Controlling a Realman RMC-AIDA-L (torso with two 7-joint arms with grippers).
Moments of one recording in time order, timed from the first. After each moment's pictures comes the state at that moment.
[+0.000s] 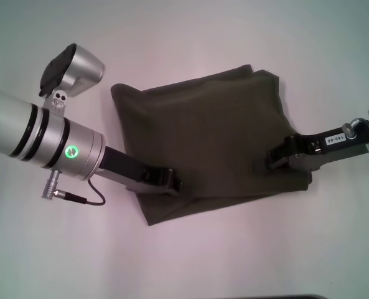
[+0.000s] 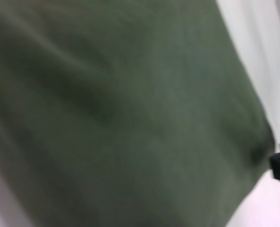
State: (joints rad) left arm -0.61 -2.16 -1.92 -0.77 -0.96 1.47 -2.59; right arm 0.61 2.03 -0.75 -0.57 -2.29 -1.63 2.44
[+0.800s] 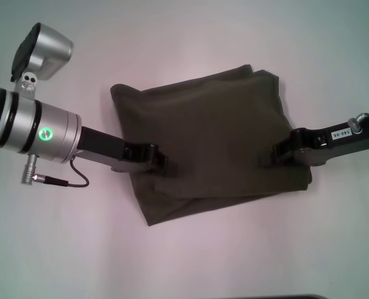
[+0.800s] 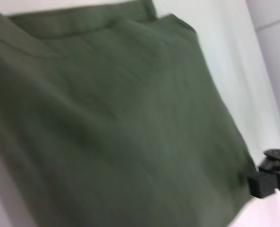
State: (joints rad) left arm -0.61 -2.16 -2.10 -0.82 -0.91 1.54 -2.56; right arm 0.61 2.01 -0.75 -0.57 -2.29 -1.61 2.44
